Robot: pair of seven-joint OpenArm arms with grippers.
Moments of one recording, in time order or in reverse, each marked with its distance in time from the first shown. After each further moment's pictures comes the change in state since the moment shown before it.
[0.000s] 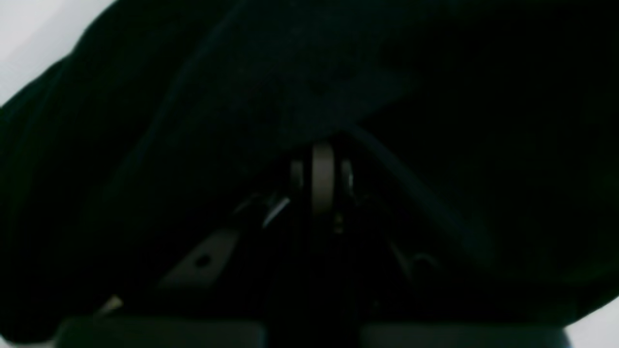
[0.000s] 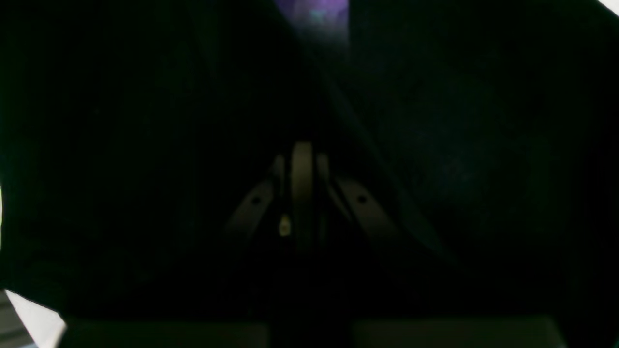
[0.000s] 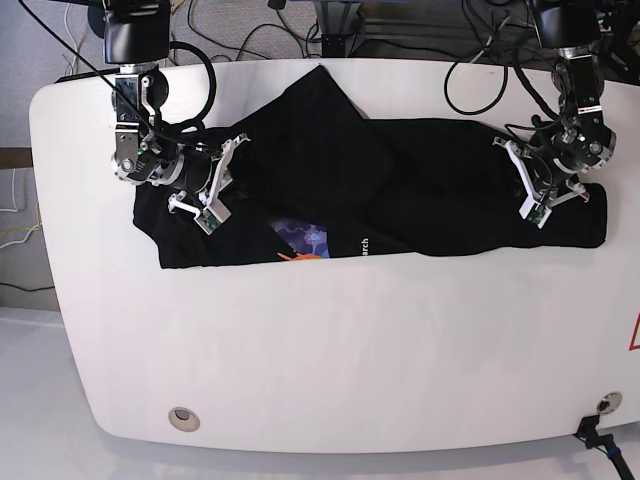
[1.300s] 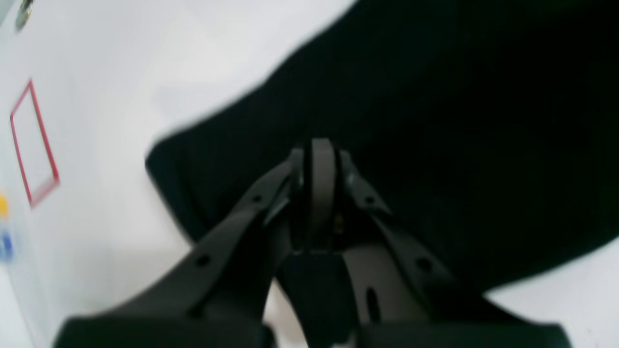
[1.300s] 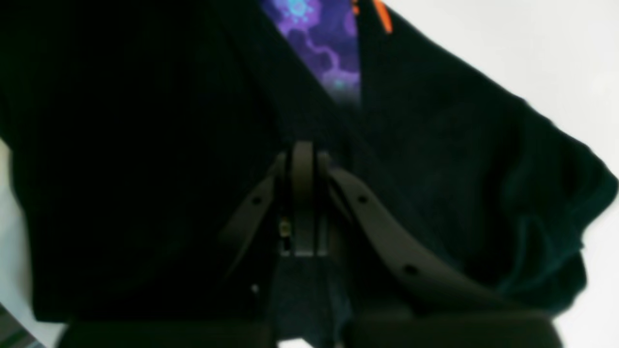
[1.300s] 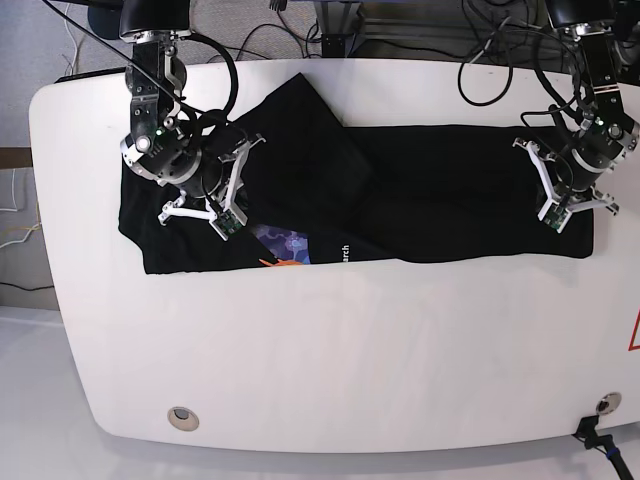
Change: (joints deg) left arm 5.3 -1.6 -3.8 19.1 1.5 -0.4 2.6; right arm -4.2 -5.1 -0.4 27.3 -8.7 -6.9 -14.1
